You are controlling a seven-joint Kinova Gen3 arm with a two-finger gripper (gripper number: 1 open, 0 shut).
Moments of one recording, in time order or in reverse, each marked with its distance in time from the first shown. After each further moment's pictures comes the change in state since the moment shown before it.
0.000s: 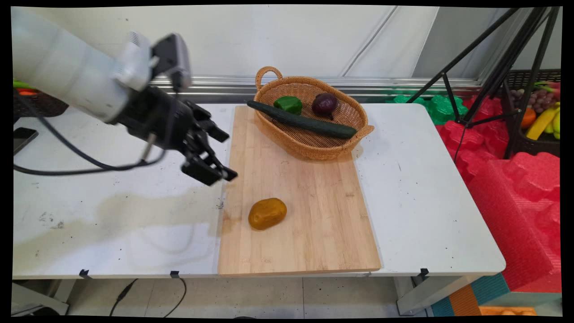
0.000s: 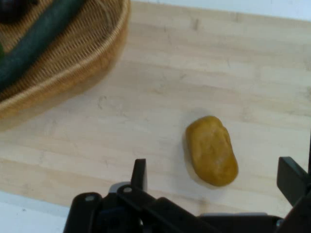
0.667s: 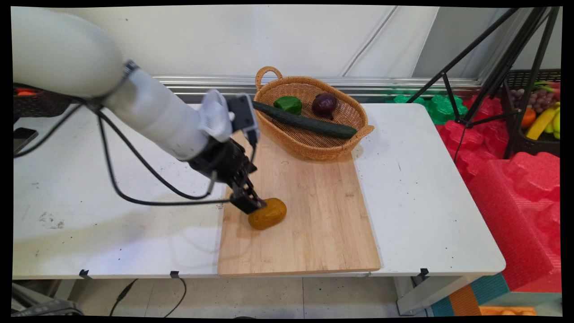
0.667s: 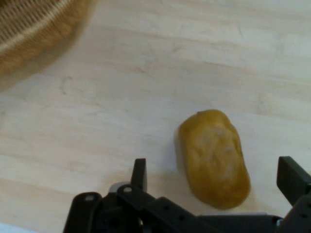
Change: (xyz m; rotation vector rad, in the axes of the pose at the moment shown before) arm 0.017 0.015 0.112 -0.013 -0.145 -0.003
